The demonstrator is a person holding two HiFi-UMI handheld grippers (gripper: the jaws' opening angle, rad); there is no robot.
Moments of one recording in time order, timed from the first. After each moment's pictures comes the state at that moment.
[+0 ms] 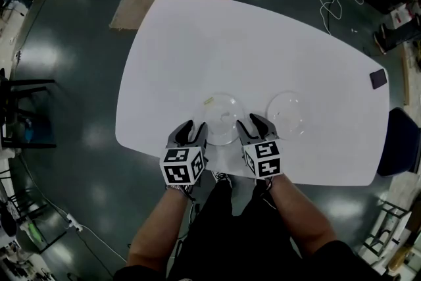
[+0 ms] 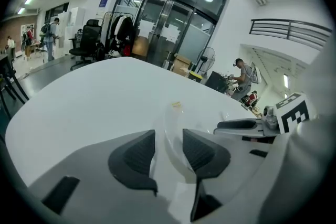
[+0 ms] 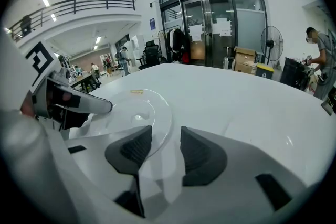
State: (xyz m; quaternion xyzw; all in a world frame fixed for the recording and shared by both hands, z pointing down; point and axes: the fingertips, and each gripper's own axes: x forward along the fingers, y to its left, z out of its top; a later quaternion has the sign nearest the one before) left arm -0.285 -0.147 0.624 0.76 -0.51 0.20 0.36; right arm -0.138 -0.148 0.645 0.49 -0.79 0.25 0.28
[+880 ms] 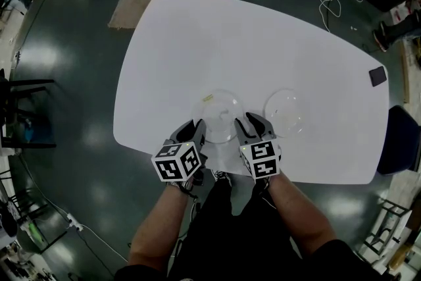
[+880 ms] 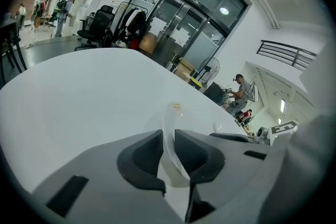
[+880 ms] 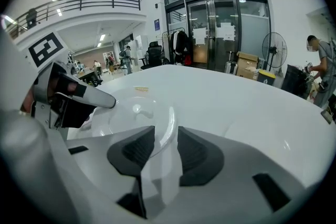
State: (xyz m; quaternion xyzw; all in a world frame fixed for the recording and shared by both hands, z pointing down) left arm -0.277 -0.147 0.621 0.74 -0.50 0.13 0.43; right arm -0.141 -0.145 0.643 0.48 -0.80 0.22 0.29
